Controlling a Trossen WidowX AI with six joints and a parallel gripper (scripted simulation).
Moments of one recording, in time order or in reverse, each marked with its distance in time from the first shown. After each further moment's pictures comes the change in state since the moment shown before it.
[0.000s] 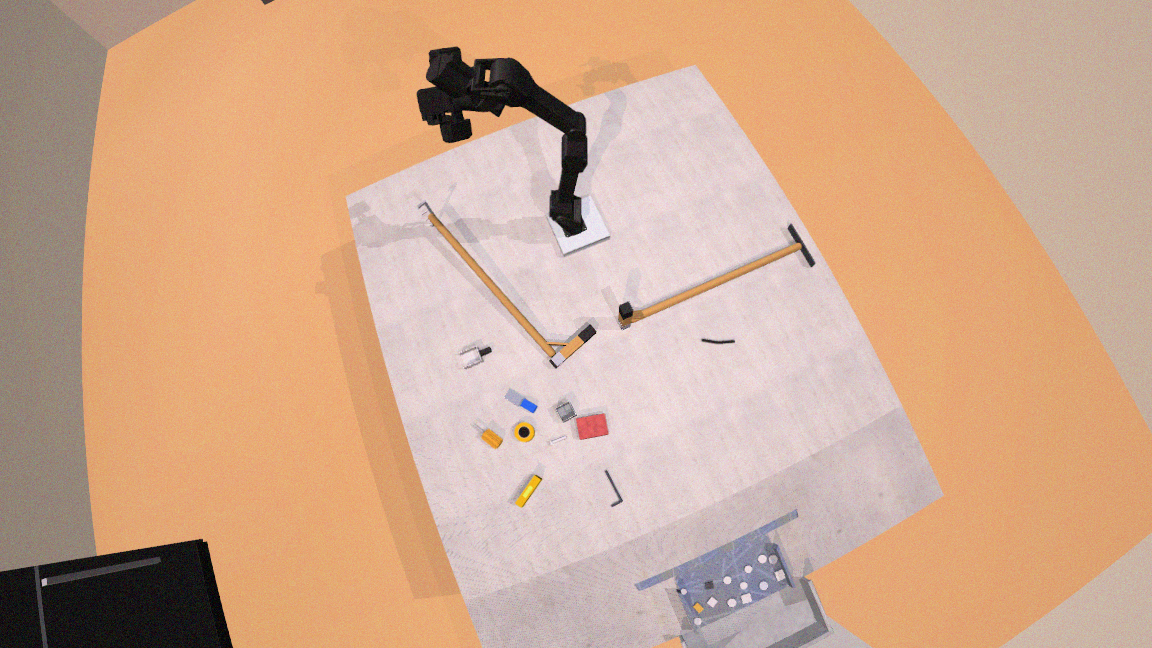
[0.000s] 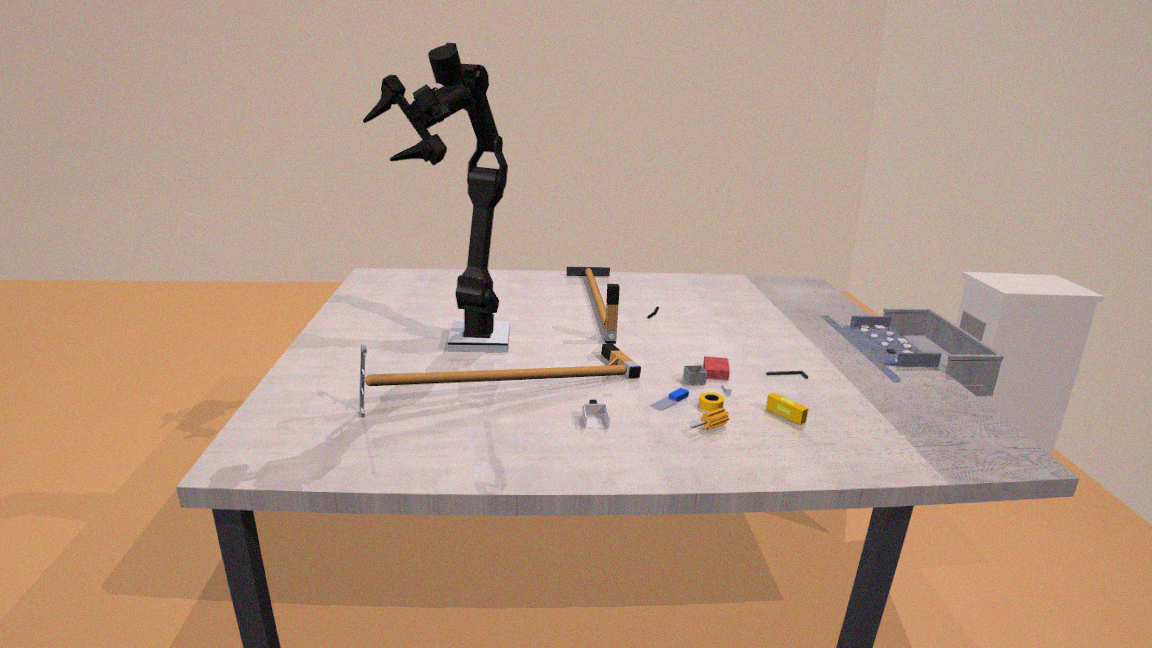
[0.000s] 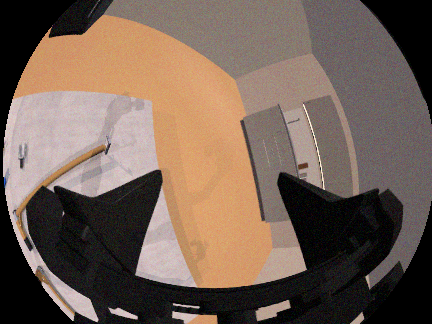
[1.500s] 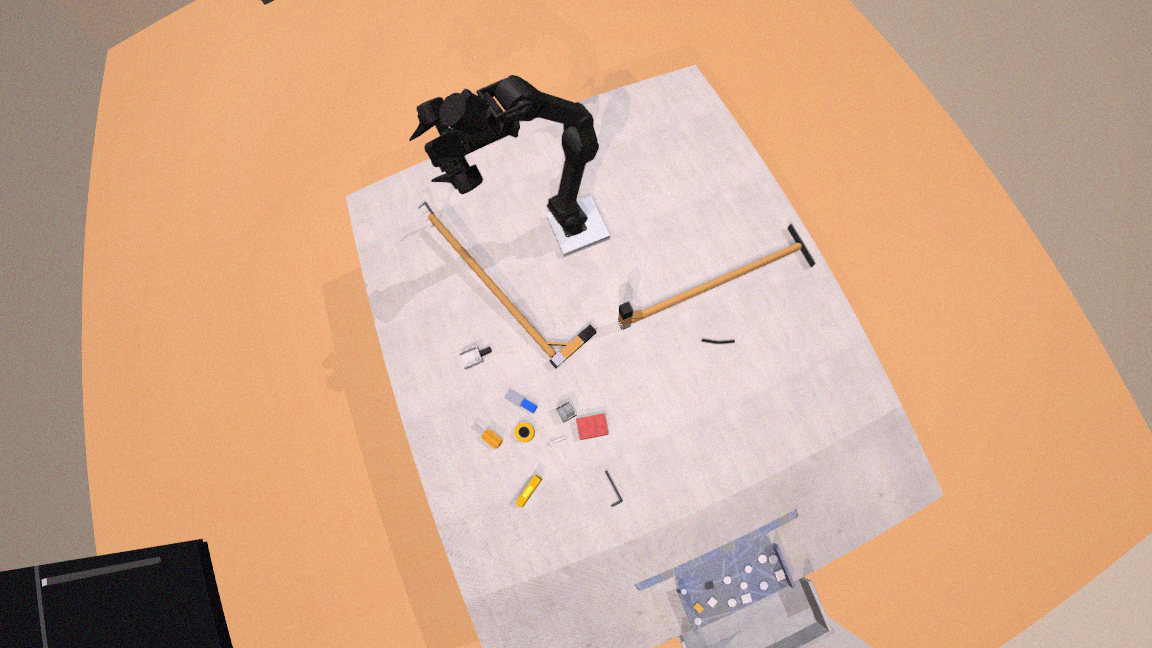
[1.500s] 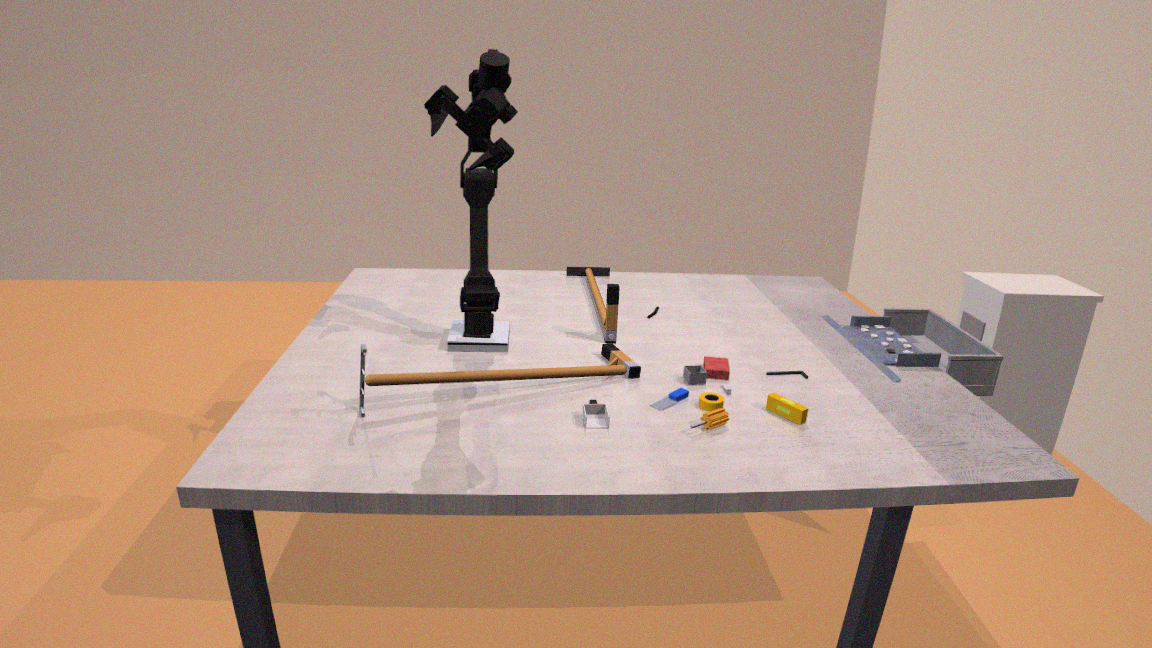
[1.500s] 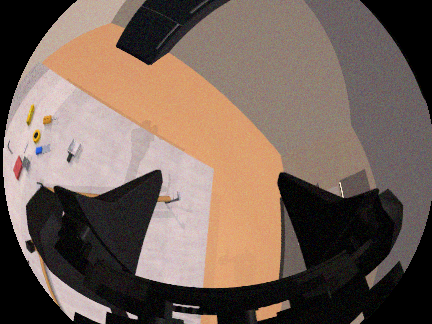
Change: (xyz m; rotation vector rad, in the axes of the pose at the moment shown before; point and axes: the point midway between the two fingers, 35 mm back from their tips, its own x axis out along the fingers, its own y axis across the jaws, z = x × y) arm -0.072 0.101 0.075 -0.110 -0.452 0.345
